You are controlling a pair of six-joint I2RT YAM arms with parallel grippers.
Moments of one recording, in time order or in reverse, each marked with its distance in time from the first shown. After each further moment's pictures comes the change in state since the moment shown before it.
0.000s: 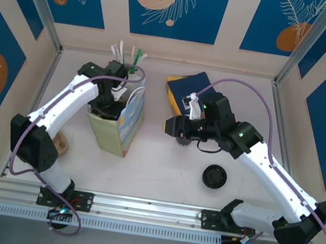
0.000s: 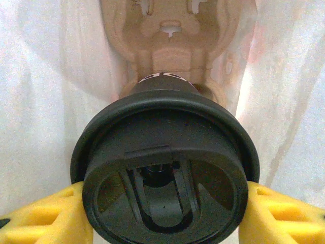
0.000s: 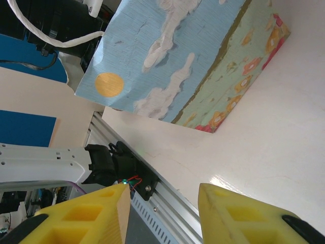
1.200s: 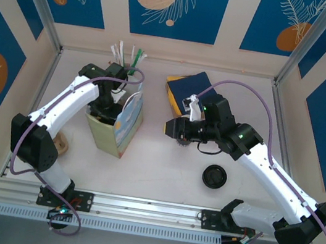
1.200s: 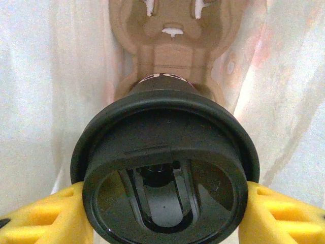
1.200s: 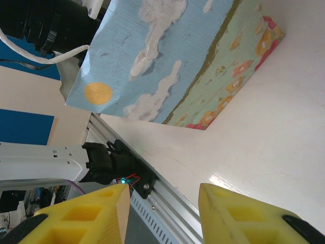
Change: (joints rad) left arm 0.000 0.000 -0.024 -0.011 0.000 -0.018; right arm 0.000 -0.013 -0.026 0.008 0.000 0.001
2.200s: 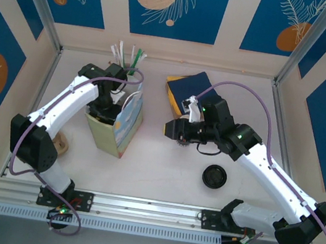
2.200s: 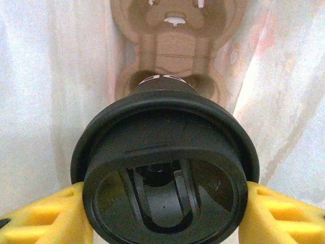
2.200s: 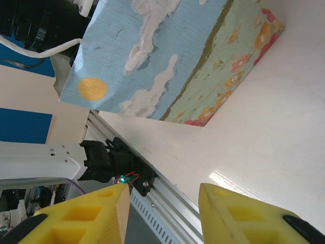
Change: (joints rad) left arm 0.000 -0.006 0.000 -0.027 0.000 0.000; right arm 0.005 0.000 -0.014 0.000 0.000 0.007
